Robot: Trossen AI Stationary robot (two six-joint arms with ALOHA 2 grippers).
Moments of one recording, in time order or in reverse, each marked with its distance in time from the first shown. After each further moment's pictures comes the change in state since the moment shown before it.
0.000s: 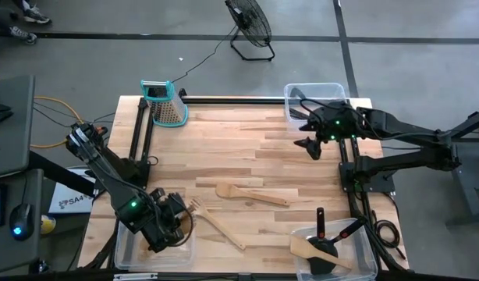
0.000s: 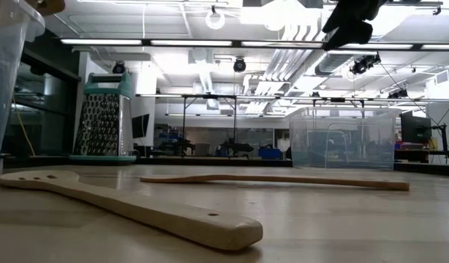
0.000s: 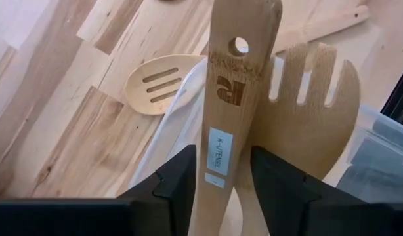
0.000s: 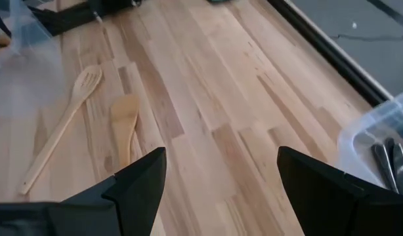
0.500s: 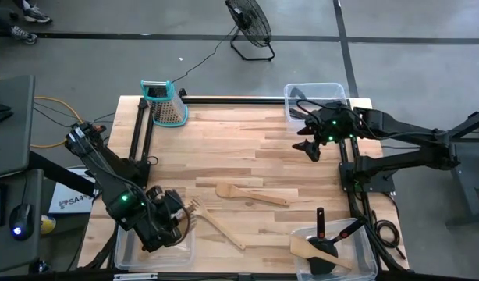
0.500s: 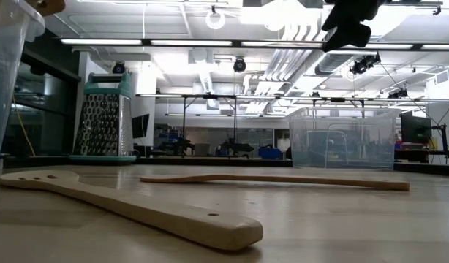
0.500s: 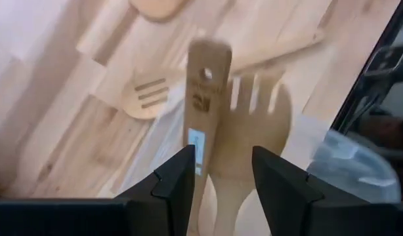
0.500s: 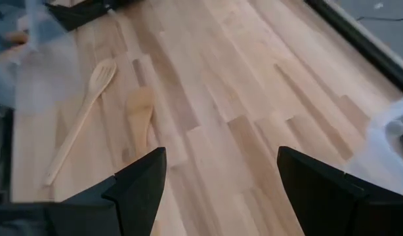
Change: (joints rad) left arm 0.001 -0.013 0.138 -0.093 -0.001 -0.003; right arm 0.000 0.020 0.000 -0.003 -0.069 0.038
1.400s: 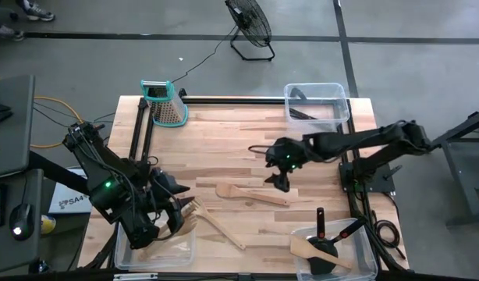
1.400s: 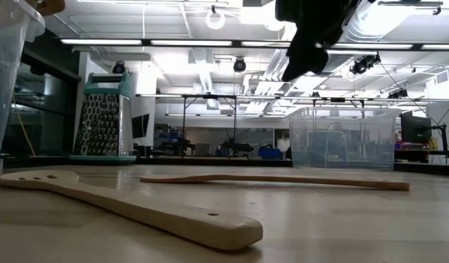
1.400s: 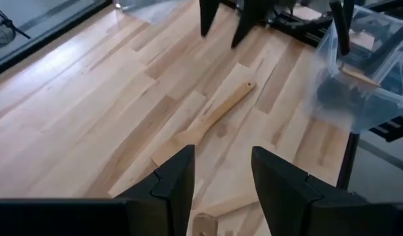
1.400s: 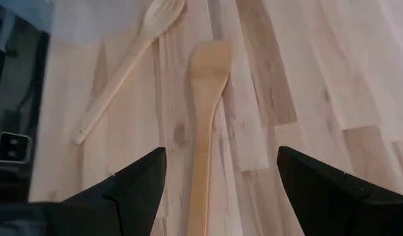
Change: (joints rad) left arm 0.001 -0.001 0.243 -0.096 -0.512 0.082; right arm 0.274 0.422 0.000 0.294 -0.056 0.002
